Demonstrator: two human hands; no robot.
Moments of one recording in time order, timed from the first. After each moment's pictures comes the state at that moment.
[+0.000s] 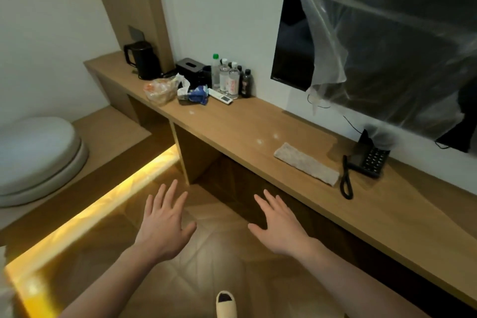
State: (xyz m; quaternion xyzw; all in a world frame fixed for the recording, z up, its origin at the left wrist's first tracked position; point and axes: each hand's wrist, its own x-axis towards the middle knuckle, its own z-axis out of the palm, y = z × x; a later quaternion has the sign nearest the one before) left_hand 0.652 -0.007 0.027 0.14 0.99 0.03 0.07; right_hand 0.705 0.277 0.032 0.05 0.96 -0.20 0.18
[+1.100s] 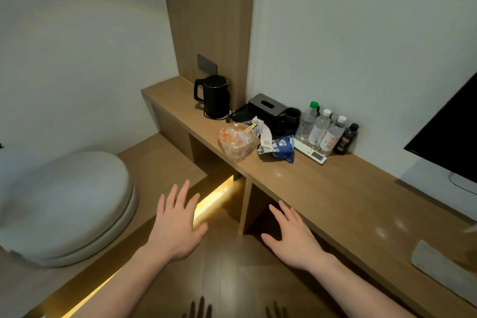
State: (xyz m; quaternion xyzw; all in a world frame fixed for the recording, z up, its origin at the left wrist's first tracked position) left_hand 0.220 -0.288 0.049 0.10 0.99 0.04 0.10; right_hand 0.266 0.004 0.032 0.03 0.95 -0.23 0.19
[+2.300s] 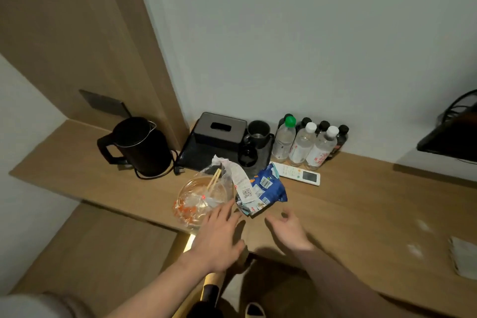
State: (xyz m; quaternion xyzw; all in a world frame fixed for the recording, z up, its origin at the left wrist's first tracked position) left_hand -0.151 -0.130 -0.009 0.43 0.87 0.04 0.22; right_hand -0.056 0.060 -0.090 0.53 0.66 -0.53 0.11
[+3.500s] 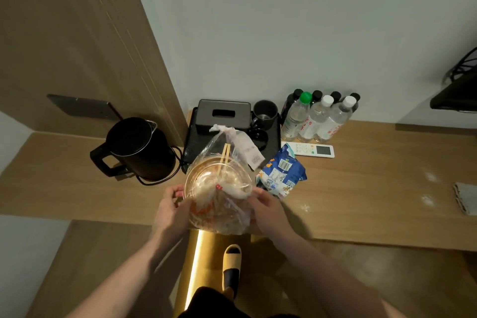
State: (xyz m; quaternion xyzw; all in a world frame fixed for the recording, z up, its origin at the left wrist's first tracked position) left_hand -0.308 -0.234 -0.026 0.07 0.82 0.47 0.32; right_hand -0.153 -0.066 -0.044 0.46 0.59 -0.67 -0.01
